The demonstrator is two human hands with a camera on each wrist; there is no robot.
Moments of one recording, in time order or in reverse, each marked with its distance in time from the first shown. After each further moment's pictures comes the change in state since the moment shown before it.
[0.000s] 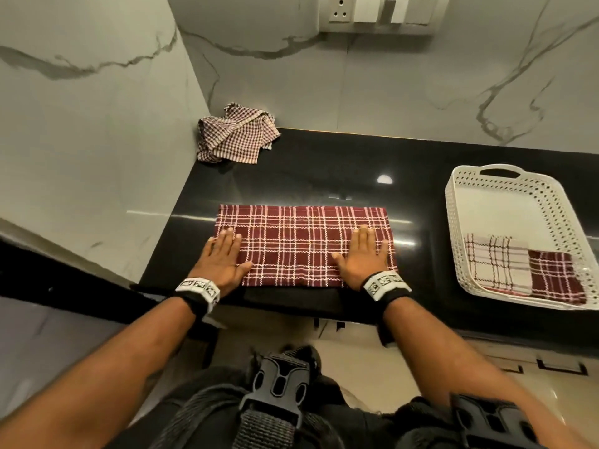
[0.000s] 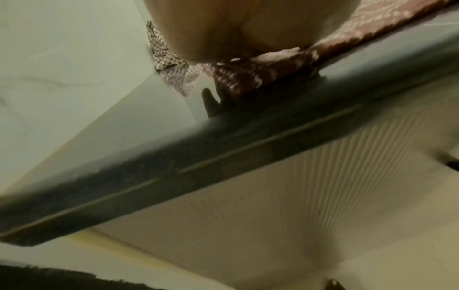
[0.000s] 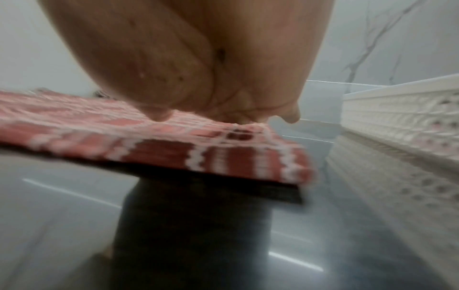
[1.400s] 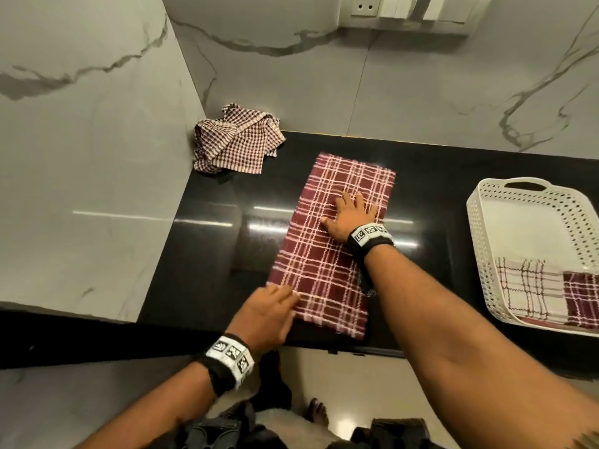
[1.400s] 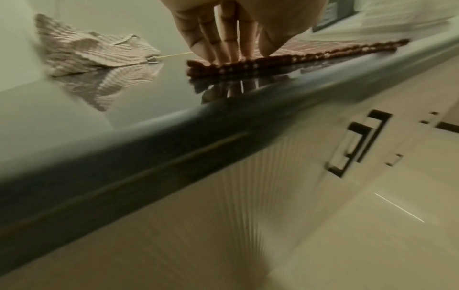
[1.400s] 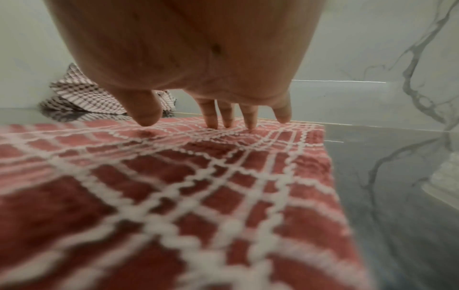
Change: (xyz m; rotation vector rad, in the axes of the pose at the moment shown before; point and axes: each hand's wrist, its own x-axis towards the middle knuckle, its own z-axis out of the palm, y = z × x) left_hand -0.006 0.048 0.014 -0.101 0.426 0.541; right_hand 0.139 -0.068 -0.072 0.029 0.066 0.023
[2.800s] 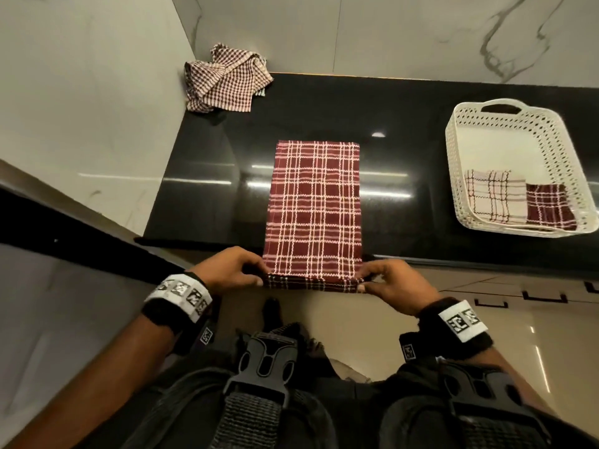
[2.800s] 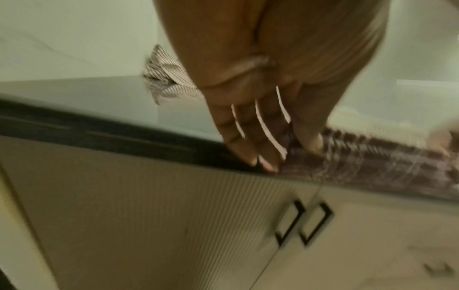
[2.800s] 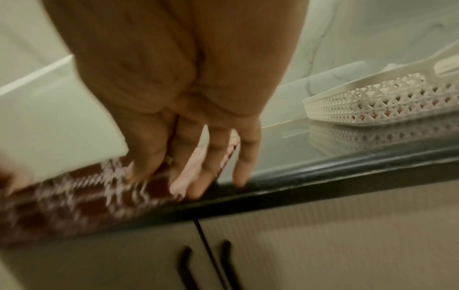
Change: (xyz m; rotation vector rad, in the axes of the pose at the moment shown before) left_hand -0.080 0.042 -0.076 -0.638 -0.564 -0.355; right_hand -0.317 0.108 0.078 0.502 -0.150 -0.255
